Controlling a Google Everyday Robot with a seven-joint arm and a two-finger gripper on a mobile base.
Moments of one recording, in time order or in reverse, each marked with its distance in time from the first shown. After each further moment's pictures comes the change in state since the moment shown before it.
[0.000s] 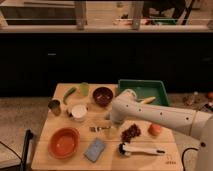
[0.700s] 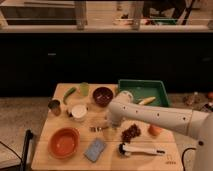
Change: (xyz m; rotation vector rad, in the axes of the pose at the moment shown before) arm -0.018 0.013 0.001 -0.004 -0.014 -0.210
